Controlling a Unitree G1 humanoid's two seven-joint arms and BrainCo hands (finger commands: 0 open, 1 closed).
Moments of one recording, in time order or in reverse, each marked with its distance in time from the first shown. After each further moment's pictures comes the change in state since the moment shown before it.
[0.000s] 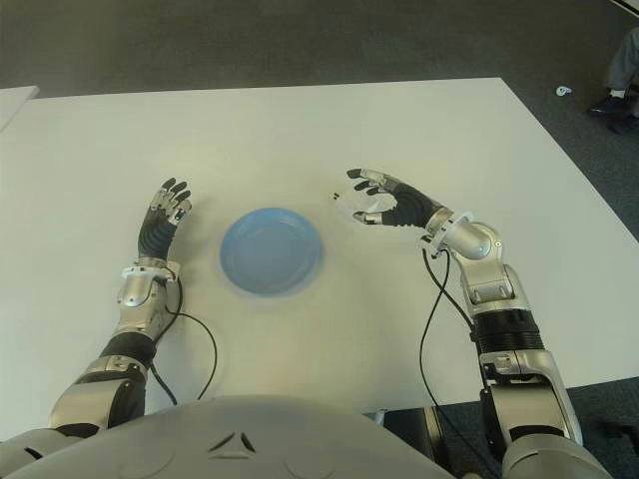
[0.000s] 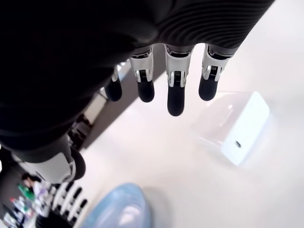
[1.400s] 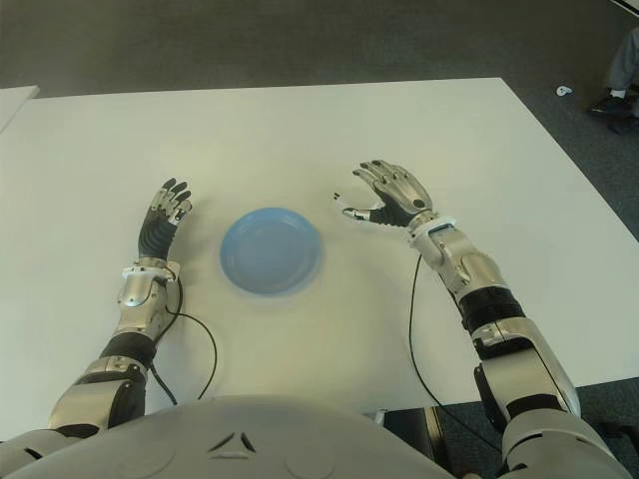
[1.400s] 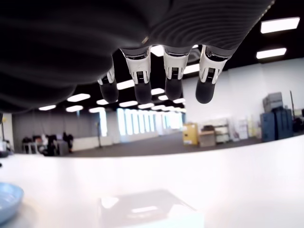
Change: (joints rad) left arm 0.003 -0.001 -0.001 -0.009 0.000 0.009 0.000; right arm -0.152 -0.034 0.283 0.301 -0.796 0.008 -0.735
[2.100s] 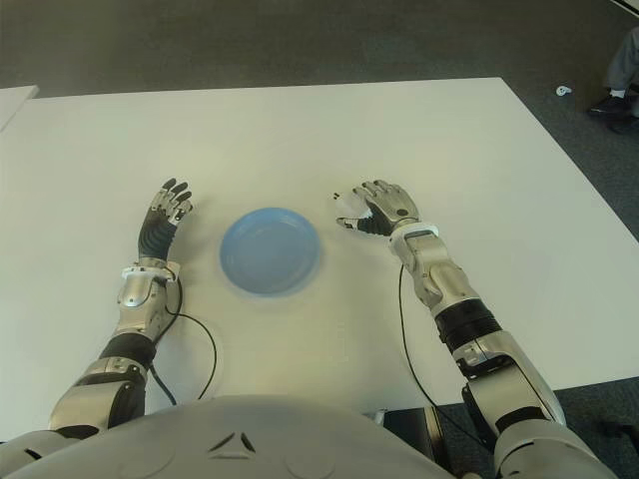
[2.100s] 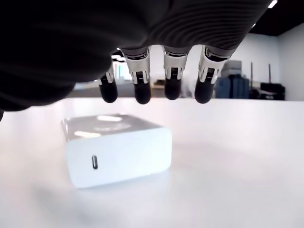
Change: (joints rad) left arm 0.009 0.000 -0.002 -0.020 0.001 0.014 0.000; right arm 0.075 0.060 0.081 -0.264 -0.073 0.436 0.336
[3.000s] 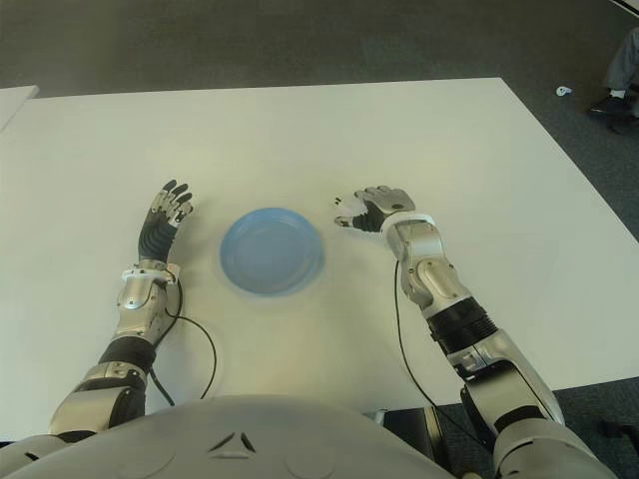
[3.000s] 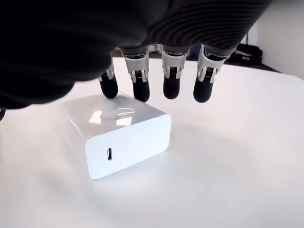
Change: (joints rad) left arm 0.025 -0.008 -0.002 -0.039 0.002 0.011 0.000; right arm -0.012 0.001 0.036 -0.209 -0.075 0.227 0.383
